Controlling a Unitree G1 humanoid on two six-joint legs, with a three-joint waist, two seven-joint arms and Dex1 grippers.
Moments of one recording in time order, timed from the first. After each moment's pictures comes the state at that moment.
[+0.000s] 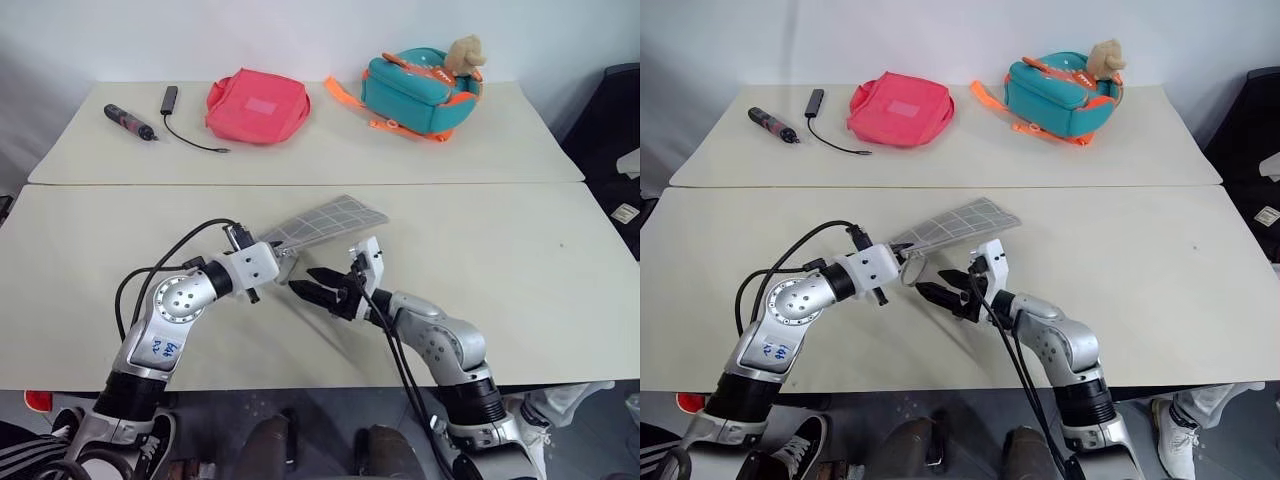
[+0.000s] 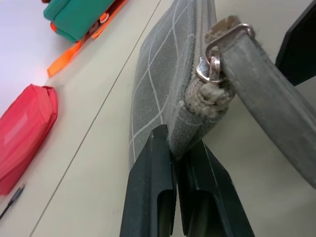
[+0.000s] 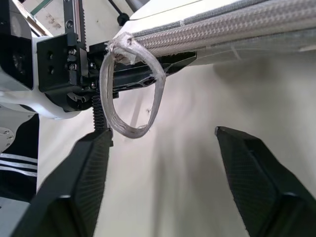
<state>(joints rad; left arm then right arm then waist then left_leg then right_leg) -0.36 0.54 -0.11 -0.07 0.24 -0.05 -0.54 -0.40 -0.07 0.10 -0.08 0.56 0.74 0.59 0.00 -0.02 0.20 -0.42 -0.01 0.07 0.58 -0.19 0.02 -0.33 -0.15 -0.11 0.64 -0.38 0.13</state>
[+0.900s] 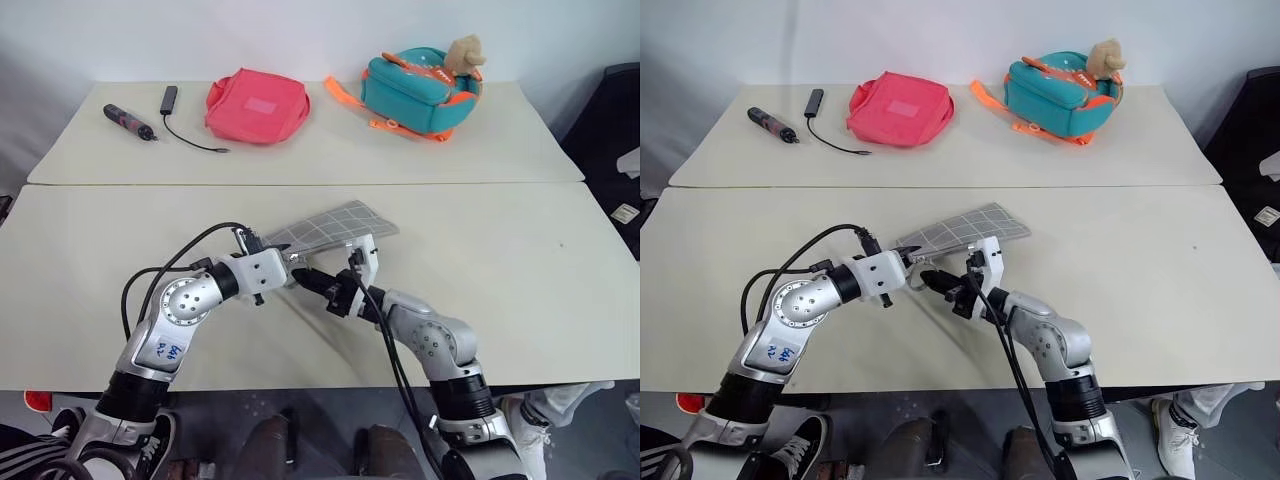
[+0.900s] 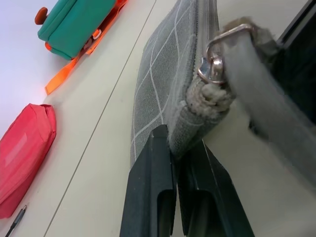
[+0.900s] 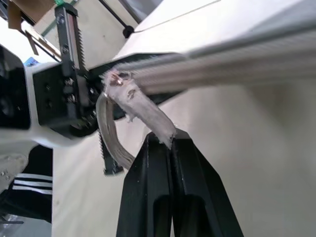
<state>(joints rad) -0.36 0.55 -0.14 -0.08 0.27 -0.09 -0.54 -0.40 -0.08 0.08 -0.06 0.61 0.78 0.59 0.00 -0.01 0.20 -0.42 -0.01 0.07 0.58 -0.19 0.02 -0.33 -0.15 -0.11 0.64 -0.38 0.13</state>
